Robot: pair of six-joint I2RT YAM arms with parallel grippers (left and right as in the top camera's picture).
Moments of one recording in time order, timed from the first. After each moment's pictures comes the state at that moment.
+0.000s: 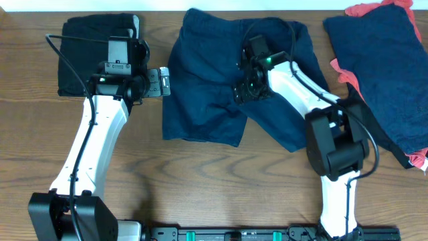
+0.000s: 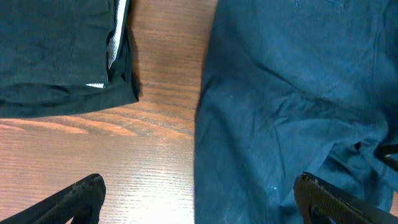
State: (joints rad) left arm -0.08 1.56 1.29 -0.72 0.03 -0.15; right arm 0.40 2.20 1.65 -0.80 -0.12 0.14
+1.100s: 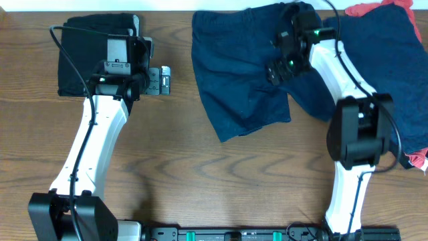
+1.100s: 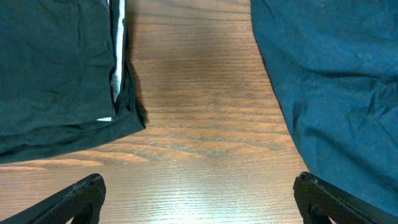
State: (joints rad) left arm -0.08 1.56 1.29 -0.67 0.03 -0.01; right arm 0.17 2.20 1.88 -0.93 -0.17 -0.22
